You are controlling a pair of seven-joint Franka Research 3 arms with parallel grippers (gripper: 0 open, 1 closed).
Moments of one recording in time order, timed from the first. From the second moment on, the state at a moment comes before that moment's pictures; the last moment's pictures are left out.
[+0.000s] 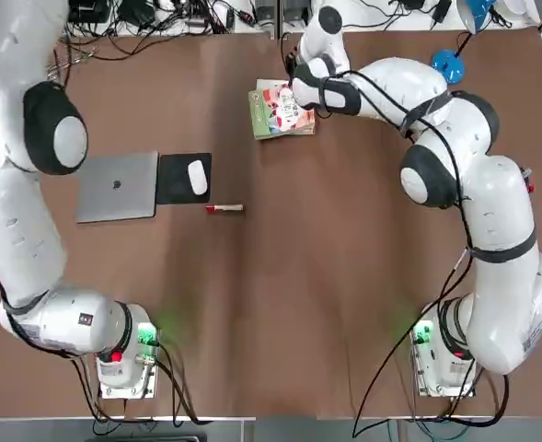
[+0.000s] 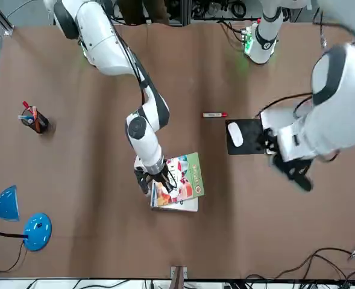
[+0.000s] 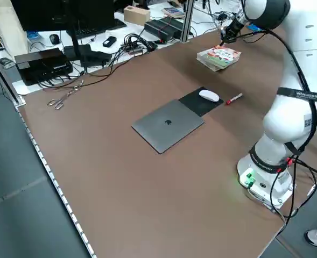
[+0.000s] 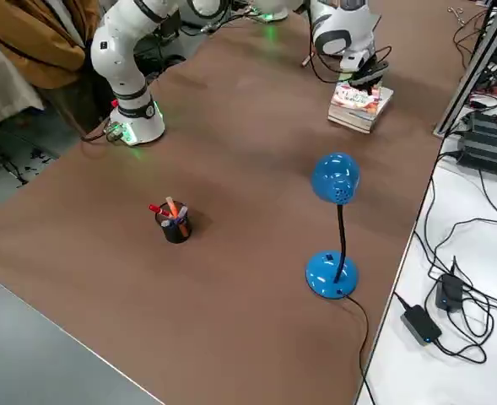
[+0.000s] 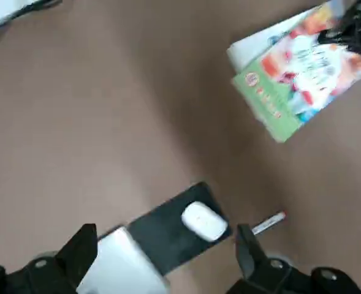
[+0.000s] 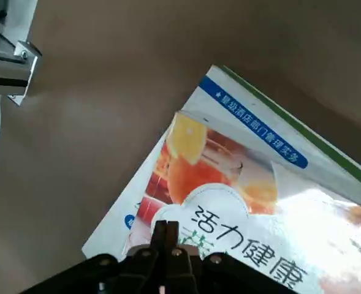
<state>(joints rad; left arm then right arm) -0.16 0.44 -0.08 -1.08 -0.06 1.49 0.23 0.66 0.90 -0.09 -1.30 0.19 2.61 1.43</state>
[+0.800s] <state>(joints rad) -0.04 0.11 -0.09 -1.49 -0.04 1.59 -0.04 0.65 0.96 -0.09 -1.26 0.19 2.67 1.44</state>
